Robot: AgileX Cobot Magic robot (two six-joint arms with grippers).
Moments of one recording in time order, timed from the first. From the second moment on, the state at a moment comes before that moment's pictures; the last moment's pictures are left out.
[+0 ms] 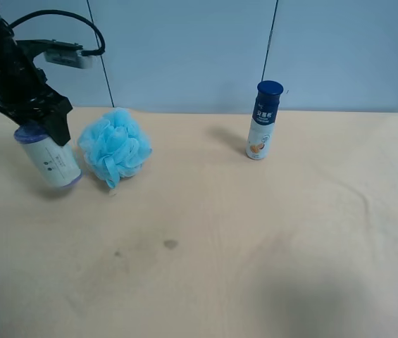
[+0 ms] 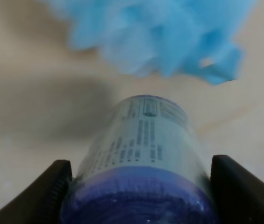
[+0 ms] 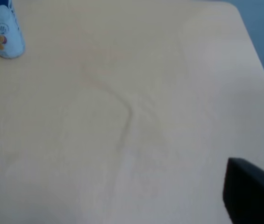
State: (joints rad) left arm -0.12 1.79 -1.41 -0.08 1.07 0.33; right arm -0.01 0.00 -0.50 -0.02 1.07 -0.01
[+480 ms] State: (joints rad) left arm -0.09 1.84 -1.39 -0.09 1.03 0.32; right arm -0.01 0.00 -0.50 -0.02 1.07 -0.01
